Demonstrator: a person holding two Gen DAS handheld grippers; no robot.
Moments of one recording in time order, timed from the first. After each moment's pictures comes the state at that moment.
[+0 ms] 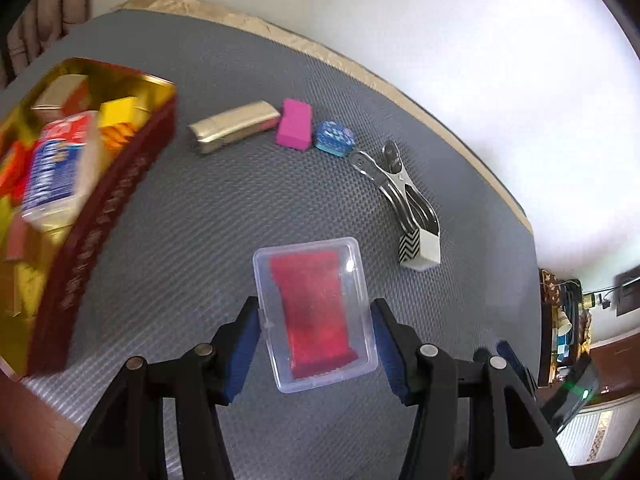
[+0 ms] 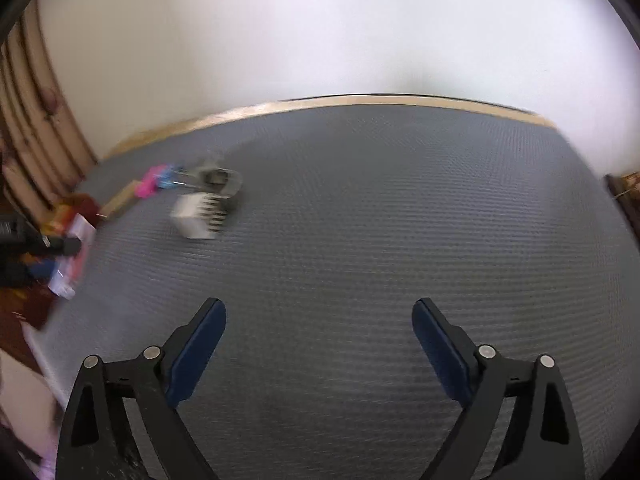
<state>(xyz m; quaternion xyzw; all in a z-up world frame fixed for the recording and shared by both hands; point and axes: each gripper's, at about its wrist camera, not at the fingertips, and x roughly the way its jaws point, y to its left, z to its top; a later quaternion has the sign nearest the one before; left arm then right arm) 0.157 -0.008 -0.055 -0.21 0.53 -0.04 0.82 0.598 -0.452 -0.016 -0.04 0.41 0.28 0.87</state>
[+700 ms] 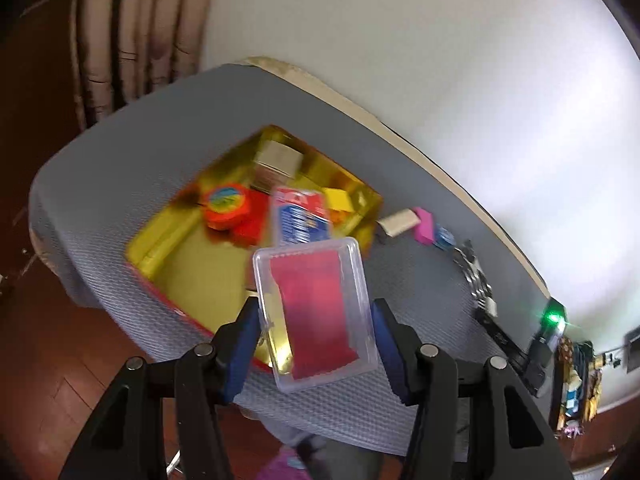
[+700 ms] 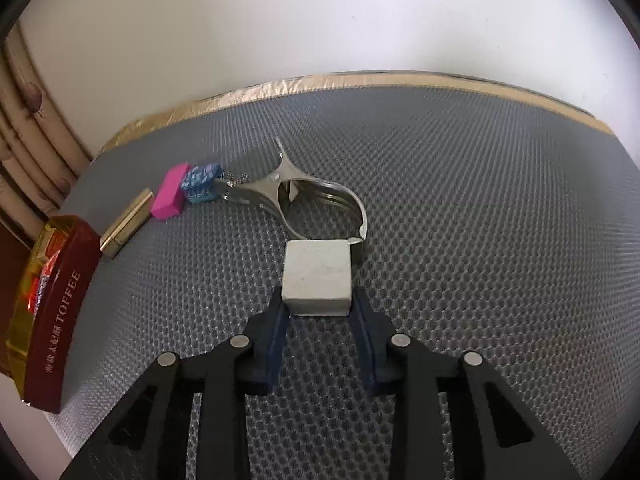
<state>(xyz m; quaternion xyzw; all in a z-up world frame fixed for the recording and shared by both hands) 0.052 0.175 0.011 -0.24 0.44 0.07 0.86 0.628 -0.313 -0.038 -0.05 0.45 0.26 0.85</state>
